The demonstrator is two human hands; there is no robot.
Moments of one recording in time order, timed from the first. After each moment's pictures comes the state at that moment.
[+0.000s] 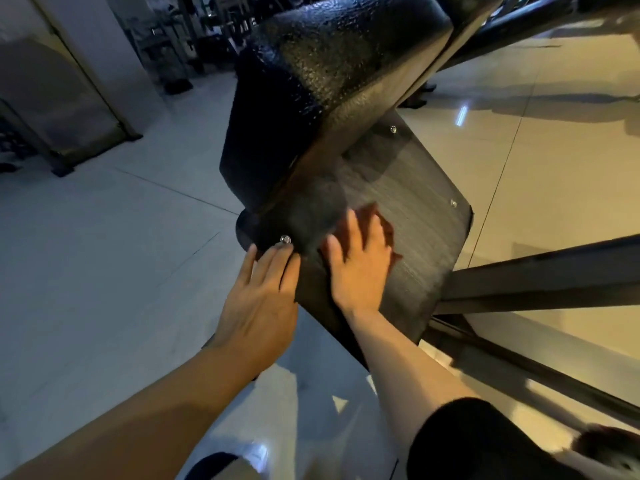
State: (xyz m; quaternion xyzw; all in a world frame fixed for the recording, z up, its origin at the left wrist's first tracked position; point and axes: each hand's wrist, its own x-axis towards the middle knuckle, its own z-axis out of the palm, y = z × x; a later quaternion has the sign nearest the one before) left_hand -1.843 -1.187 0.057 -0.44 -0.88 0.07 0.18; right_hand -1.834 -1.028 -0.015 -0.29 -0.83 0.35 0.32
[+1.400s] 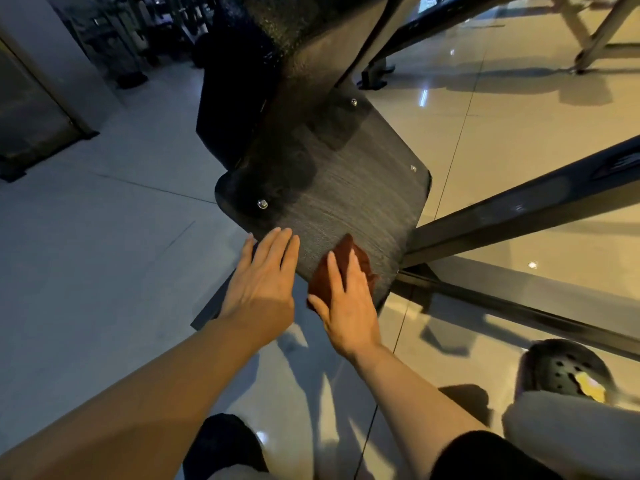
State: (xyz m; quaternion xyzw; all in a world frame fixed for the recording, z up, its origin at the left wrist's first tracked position) left_hand -1.791 -1.188 0.061 -0.44 -0.89 0.15 0.07; right_hand -1.728 -1.082 -0.077 -0.22 -0.91 0.29 0.21
